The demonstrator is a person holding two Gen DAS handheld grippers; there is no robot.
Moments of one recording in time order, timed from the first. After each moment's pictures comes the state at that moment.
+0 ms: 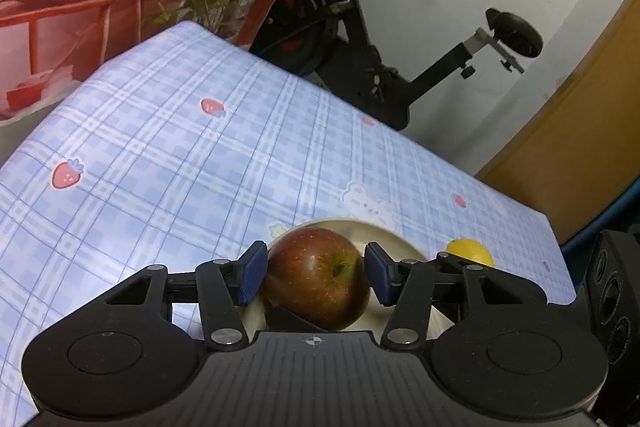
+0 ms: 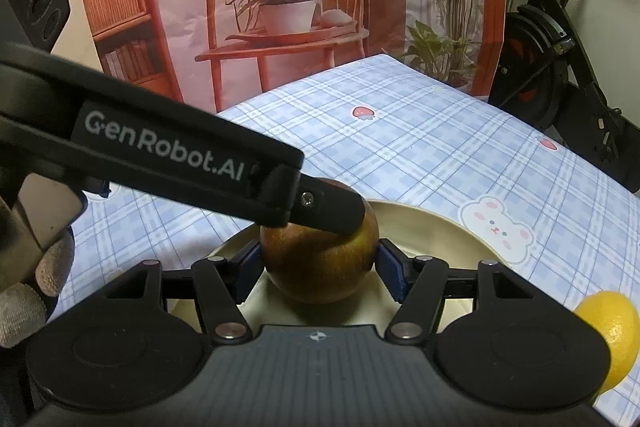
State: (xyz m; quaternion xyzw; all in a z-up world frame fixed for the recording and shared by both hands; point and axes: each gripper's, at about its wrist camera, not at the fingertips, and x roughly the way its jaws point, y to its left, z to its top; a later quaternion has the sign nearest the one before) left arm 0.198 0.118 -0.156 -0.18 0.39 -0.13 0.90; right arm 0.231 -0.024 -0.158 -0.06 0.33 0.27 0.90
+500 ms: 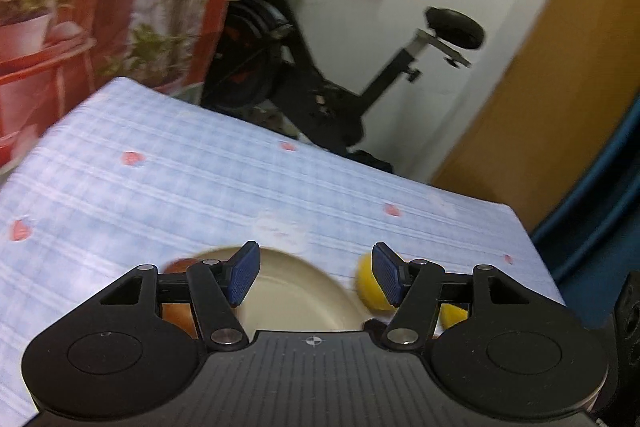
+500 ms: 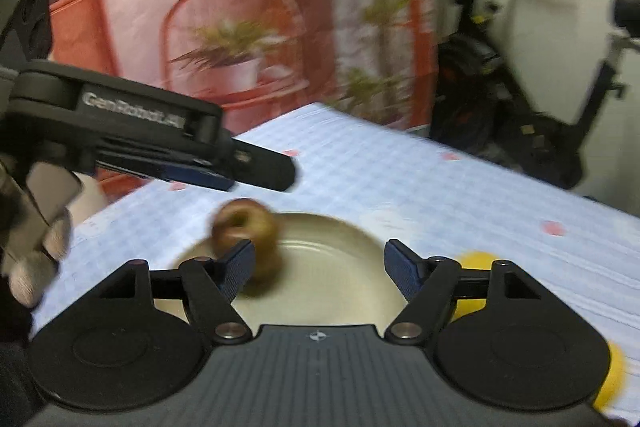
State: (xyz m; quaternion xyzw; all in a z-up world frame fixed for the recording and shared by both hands) left arm 0.183 0.044 -0.109 -0.13 0.35 -0.18 0.91; right arm 0.163 -0.115 -0.122 -0.01 0.26 0.16 0.95
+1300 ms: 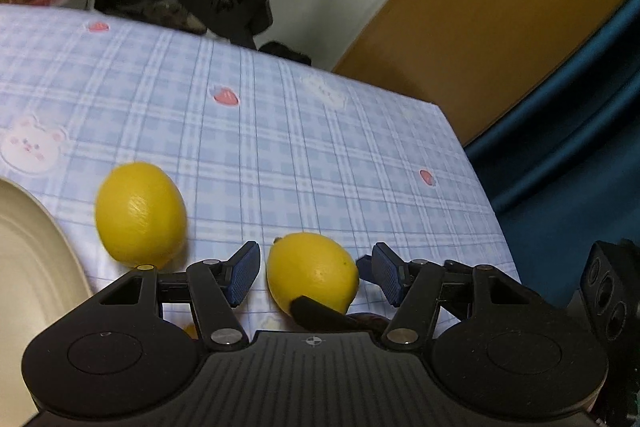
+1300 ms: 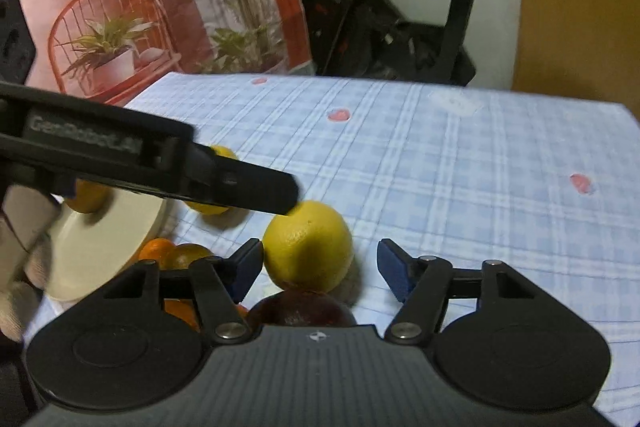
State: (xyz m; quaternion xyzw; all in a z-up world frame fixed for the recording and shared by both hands) left arm 0.220 -0.107 -0.175 -0.13 0.47 -0.29 0.82; right arm 0.142 -0.275 -0.142 0.08 0.37 0.09 0.92
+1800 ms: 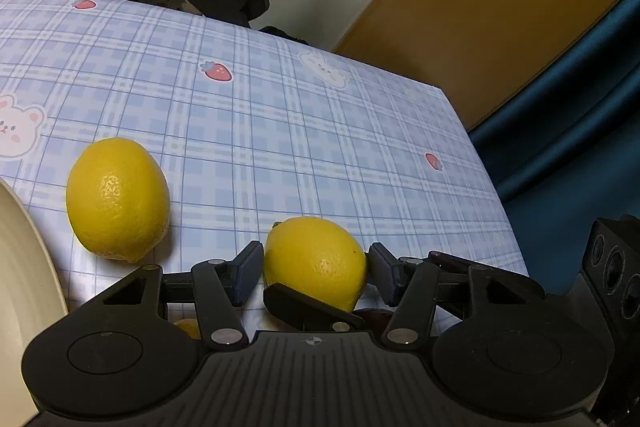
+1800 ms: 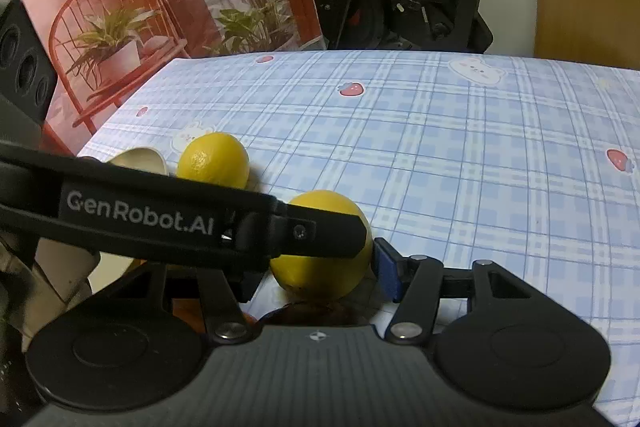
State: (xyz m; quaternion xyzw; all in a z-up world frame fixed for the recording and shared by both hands) left arm 0.227 -0.126 -0.202 -0.12 0.48 -0.30 0.82; right arm 0.165 -0.278 -0.152 0.11 0.40 0.10 0.90
